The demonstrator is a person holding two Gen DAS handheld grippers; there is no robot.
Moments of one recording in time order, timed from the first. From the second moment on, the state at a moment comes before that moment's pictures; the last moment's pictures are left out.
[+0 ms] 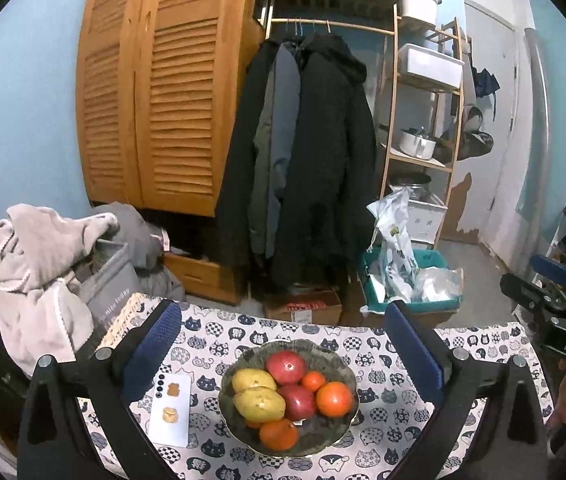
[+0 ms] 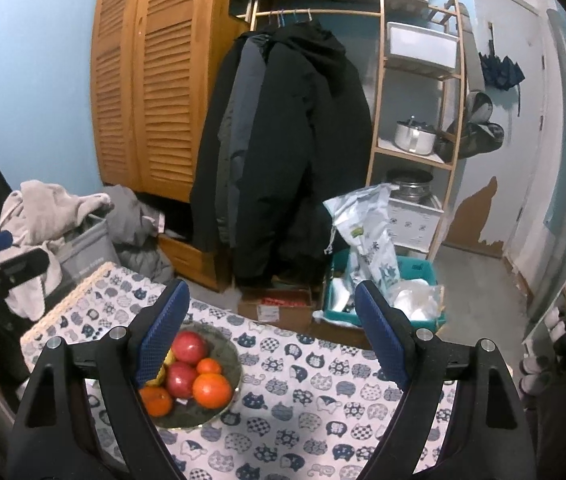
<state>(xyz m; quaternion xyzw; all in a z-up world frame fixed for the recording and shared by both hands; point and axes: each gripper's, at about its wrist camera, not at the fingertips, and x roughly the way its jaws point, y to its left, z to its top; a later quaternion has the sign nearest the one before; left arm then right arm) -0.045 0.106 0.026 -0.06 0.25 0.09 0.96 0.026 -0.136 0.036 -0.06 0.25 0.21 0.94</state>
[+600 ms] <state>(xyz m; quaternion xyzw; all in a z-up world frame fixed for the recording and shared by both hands) -0.042 0.095 0.025 -0.04 0.25 0.09 0.96 0.028 -0.152 0.028 -0.06 0.25 0.19 0.95</state>
